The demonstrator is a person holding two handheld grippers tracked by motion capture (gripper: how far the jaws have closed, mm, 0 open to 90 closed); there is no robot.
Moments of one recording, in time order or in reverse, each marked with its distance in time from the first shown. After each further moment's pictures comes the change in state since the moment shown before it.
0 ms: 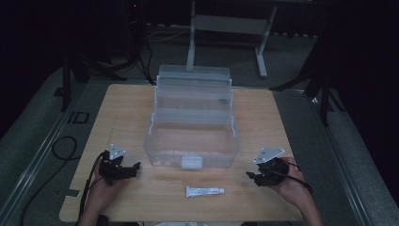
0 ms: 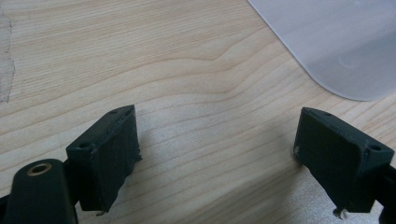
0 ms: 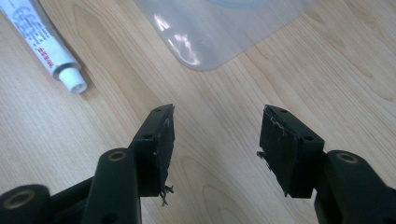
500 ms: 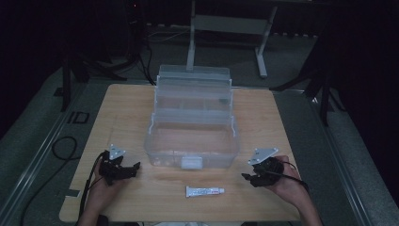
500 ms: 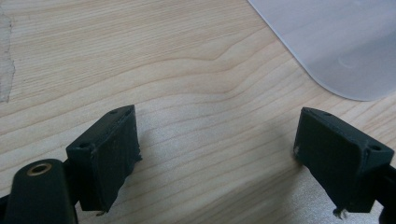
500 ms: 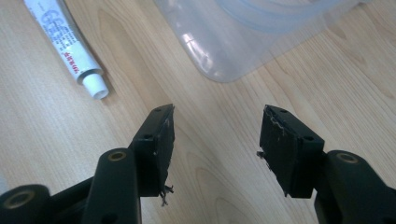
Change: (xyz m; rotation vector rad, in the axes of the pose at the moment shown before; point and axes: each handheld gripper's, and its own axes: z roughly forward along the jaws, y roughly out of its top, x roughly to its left) left arm 0.000 0.000 0.000 0.002 0.000 0.001; right arm 0.008 0.013 0.003 0.015 0.045 -0.062
